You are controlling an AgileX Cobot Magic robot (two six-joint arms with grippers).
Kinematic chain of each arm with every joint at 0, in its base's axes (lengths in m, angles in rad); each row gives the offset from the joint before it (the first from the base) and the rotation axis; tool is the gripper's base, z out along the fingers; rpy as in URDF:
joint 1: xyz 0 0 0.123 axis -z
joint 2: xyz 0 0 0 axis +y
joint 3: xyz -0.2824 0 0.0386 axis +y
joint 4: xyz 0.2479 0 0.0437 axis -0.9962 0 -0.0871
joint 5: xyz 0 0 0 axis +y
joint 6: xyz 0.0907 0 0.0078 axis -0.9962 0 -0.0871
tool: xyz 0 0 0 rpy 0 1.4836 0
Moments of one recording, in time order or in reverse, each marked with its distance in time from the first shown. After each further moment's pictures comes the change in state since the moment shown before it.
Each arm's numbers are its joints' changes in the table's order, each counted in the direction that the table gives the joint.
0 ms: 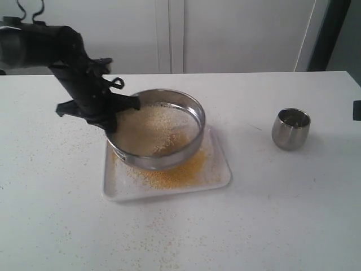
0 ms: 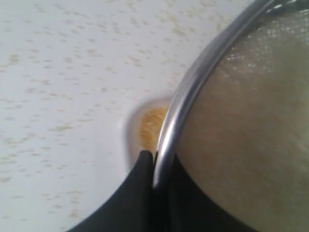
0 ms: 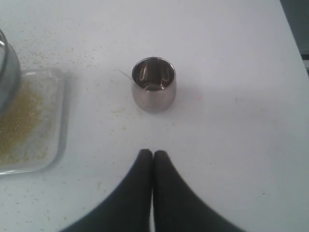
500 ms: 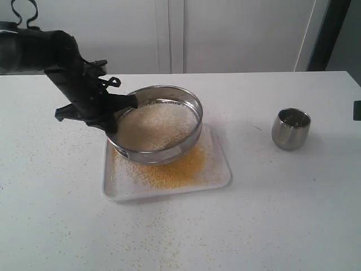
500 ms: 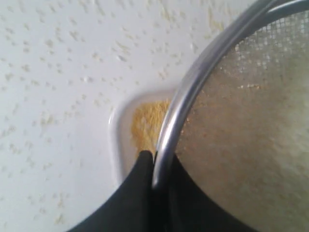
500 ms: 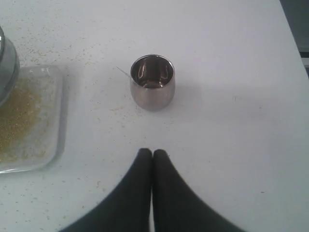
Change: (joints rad) left arm -0.014 0.002 0.037 0.078 -0.055 -0.017; right arm 0.000 0.000 0.000 0.000 0.000 0.000
